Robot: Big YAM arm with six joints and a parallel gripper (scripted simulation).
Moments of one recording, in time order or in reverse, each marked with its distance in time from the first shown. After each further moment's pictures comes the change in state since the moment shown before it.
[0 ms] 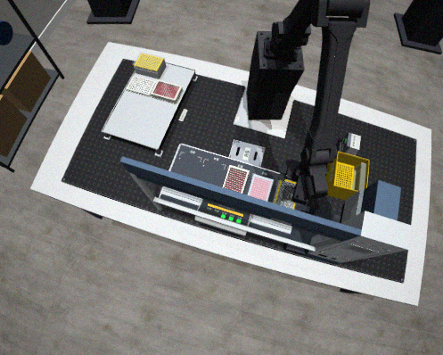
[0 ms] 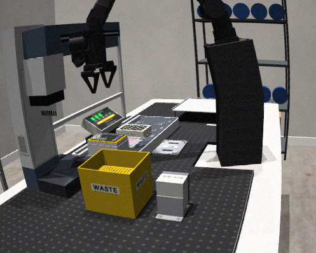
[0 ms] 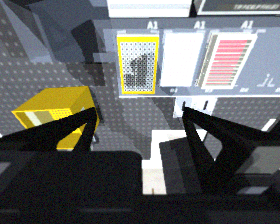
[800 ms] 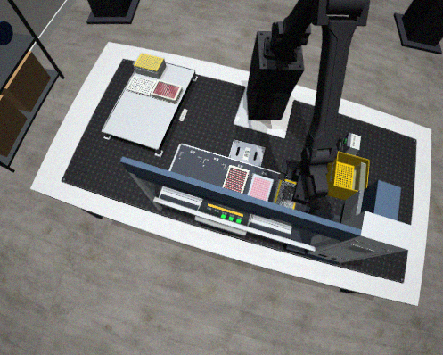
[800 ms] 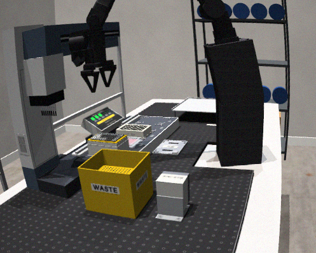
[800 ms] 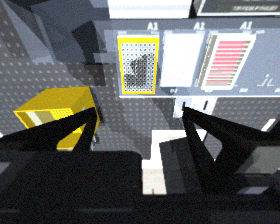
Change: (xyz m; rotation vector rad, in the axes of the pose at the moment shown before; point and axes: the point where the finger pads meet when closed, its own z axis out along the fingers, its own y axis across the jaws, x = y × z) arm -0.001 0.000 -0.003 -0.001 -0.003 0.000
